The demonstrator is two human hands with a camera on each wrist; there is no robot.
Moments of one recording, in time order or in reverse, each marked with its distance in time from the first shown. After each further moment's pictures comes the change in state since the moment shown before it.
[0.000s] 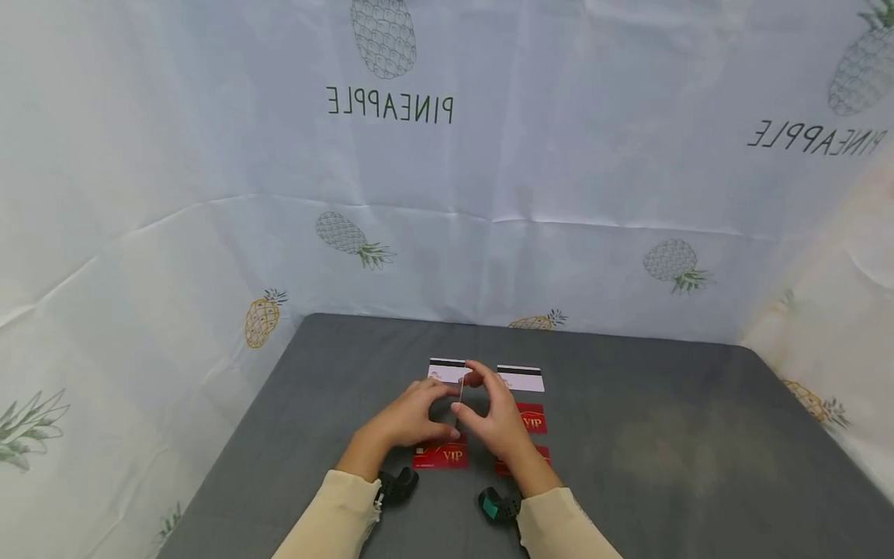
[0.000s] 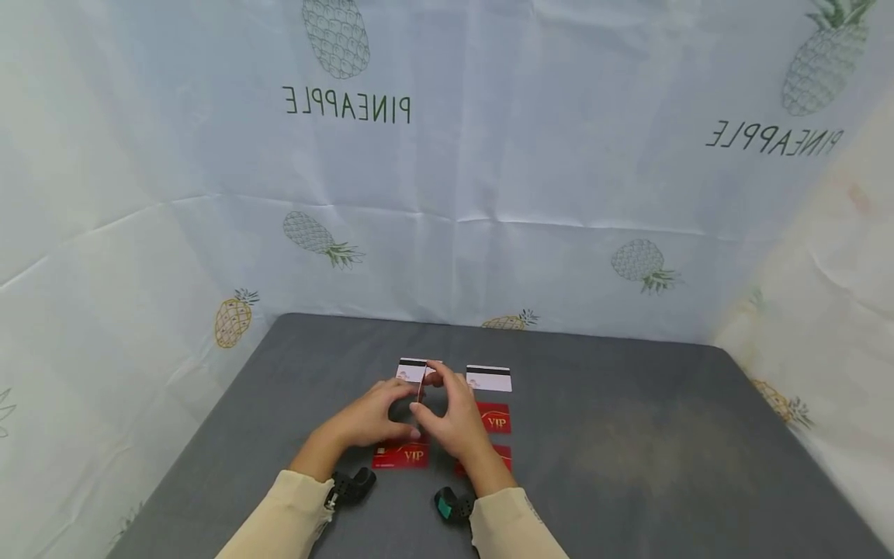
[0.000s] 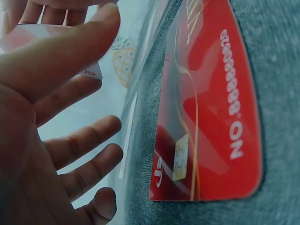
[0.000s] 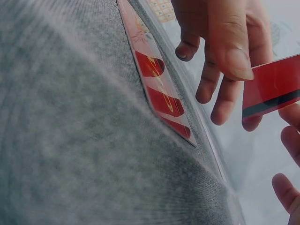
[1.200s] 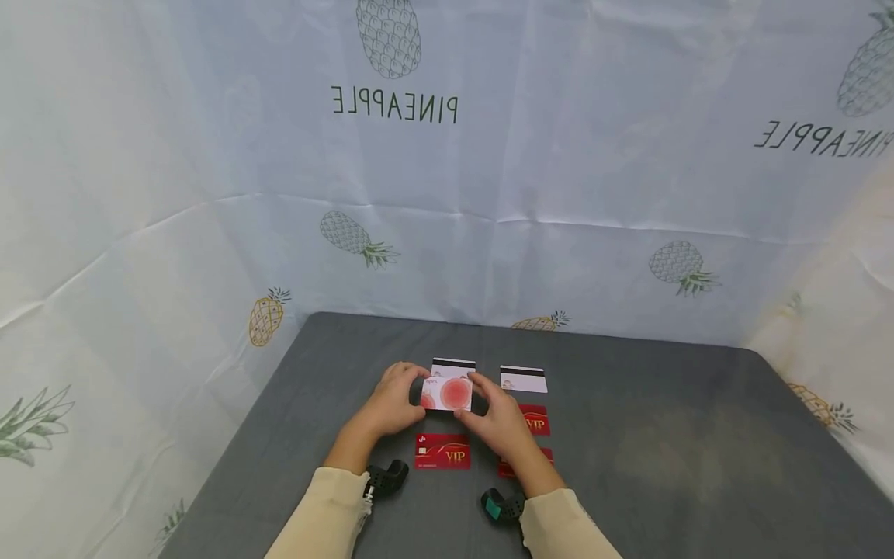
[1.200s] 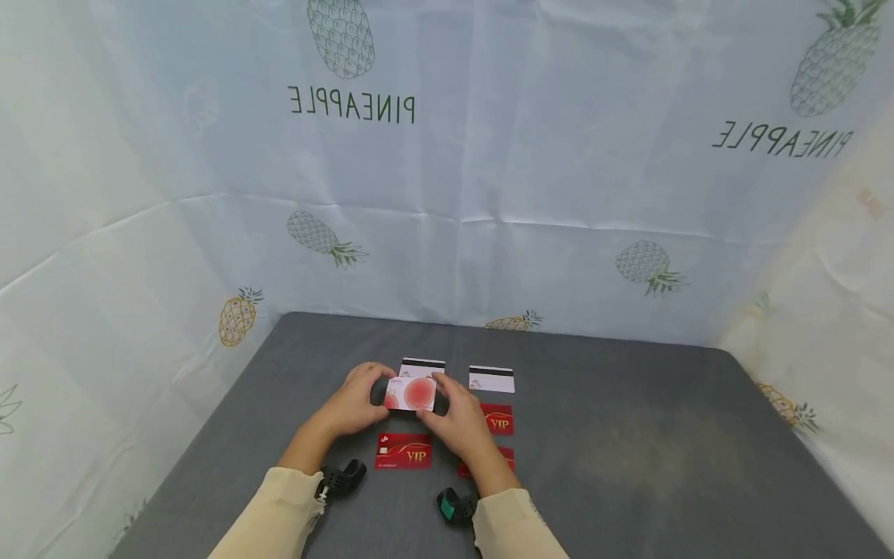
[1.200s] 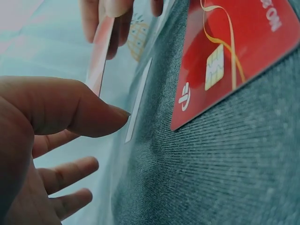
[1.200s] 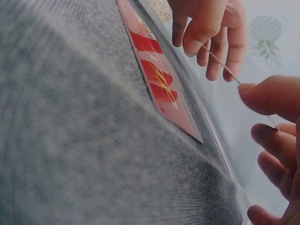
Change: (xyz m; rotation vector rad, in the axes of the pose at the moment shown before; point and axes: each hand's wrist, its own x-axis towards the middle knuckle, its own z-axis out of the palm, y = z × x) left_hand -0.004 -0.019 -0.013 0.034 0.264 -0.151; right_hand 0.004 0.006 0.004 -0.145 -0.100 0.204
